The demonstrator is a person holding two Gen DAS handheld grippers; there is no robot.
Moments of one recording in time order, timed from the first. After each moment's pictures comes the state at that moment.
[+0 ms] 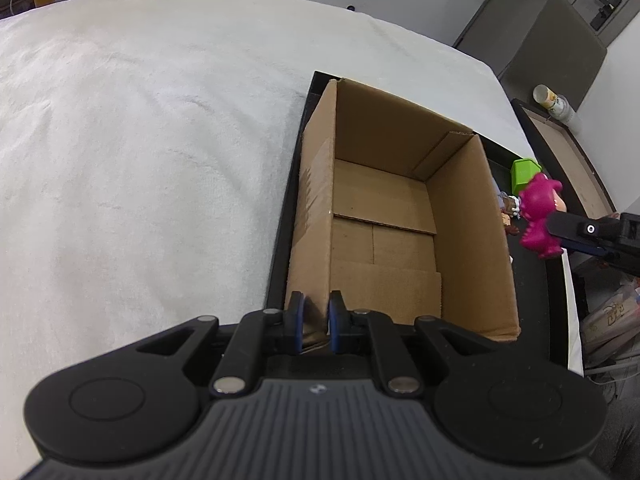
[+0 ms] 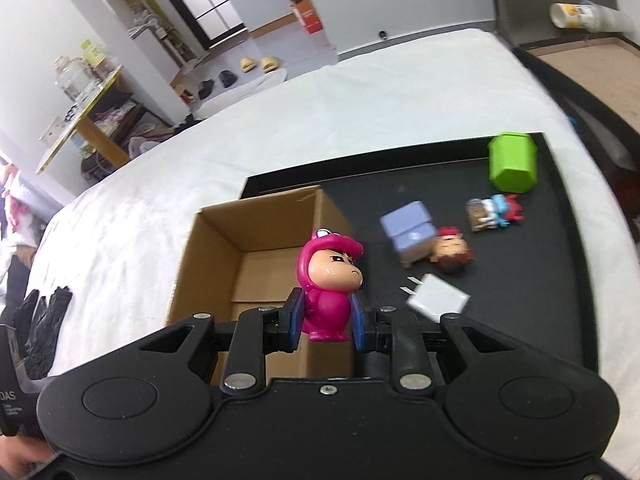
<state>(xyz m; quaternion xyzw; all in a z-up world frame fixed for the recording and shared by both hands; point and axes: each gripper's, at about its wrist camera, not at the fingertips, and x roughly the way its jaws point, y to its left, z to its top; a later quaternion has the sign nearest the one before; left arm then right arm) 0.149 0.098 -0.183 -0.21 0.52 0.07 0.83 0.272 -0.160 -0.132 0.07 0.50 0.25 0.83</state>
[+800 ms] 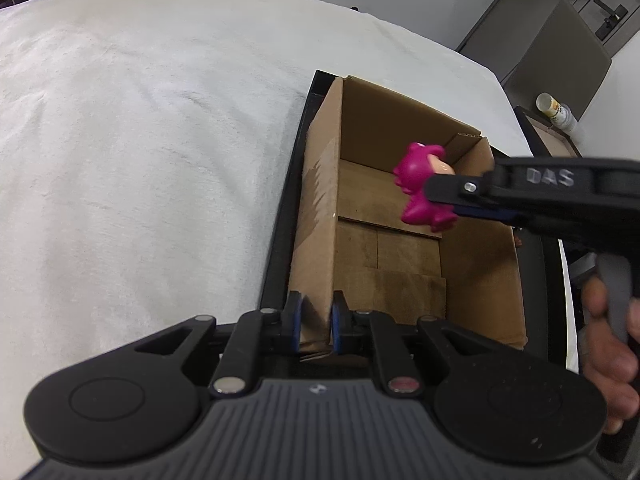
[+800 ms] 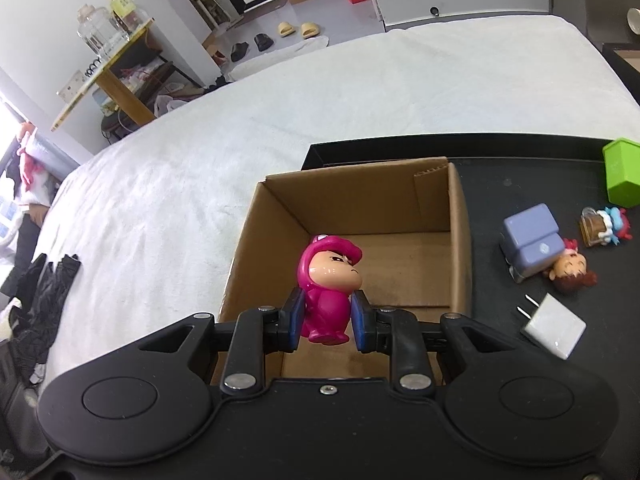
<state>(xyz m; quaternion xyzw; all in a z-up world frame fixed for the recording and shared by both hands) 0.156 0.102 -0.193 -0.22 0.51 0.07 0.83 0.284 -0.063 -0.156 0.04 0.52 0.29 0.80</state>
